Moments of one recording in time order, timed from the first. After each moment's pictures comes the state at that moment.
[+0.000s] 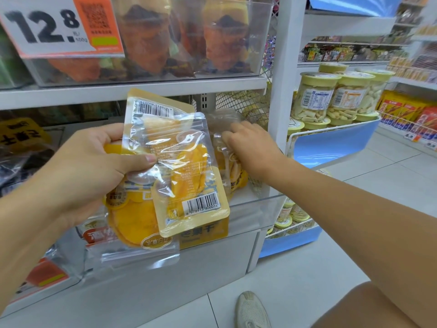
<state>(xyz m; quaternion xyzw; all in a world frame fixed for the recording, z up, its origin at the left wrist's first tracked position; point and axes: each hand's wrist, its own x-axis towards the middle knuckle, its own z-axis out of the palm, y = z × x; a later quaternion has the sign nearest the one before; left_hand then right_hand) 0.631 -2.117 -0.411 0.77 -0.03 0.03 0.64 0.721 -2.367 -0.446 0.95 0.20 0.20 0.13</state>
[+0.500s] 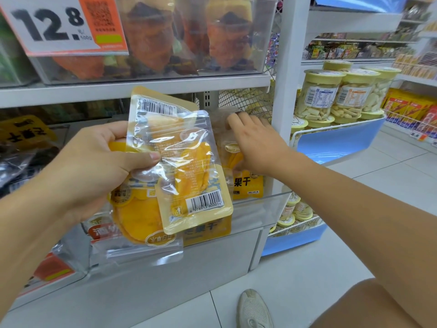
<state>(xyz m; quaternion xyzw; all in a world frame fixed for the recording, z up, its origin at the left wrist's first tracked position) 0.628 -2.116 -0.410 0.77 -0.03 0.02 0.63 0.721 -2.371 -0.444 0.97 0.17 0.16 0.06</state>
